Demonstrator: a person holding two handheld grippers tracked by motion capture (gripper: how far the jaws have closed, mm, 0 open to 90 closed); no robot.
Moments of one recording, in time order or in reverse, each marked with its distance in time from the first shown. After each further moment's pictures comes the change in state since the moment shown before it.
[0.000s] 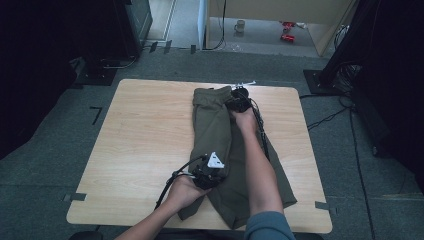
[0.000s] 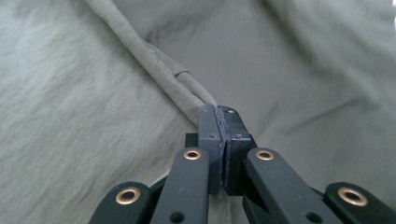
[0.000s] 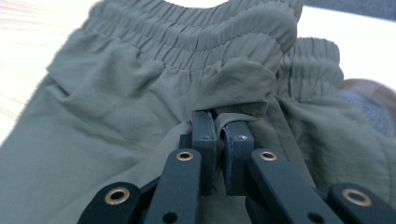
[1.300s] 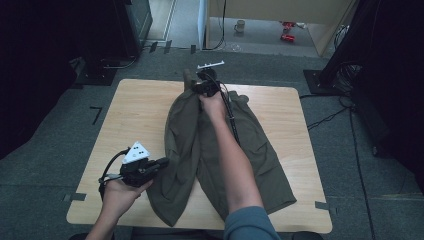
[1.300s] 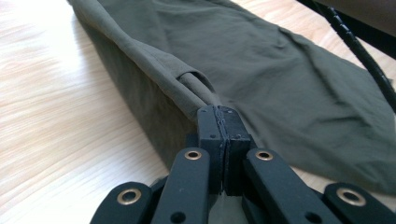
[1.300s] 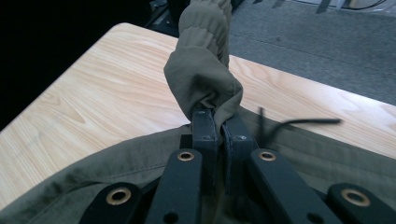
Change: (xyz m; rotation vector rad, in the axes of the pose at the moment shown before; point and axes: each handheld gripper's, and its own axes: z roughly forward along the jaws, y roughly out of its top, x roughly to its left) left arm 0.045 -0.056 -0.166 -0.278 0.179 -0.224; right arm 0.112 0.073 -0.014 -0.077 0.114 -0.040
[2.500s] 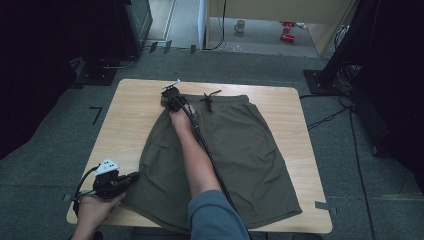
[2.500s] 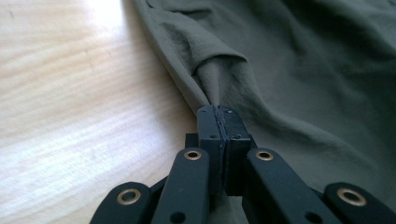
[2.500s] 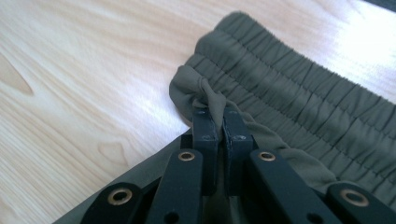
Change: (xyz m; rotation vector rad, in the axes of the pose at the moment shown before) left arm 0.074 -0.086 -0.029 0.078 0.128 -0.189; right arm 0.077 -0.034 0.135 0.135 -0.102 -0.127
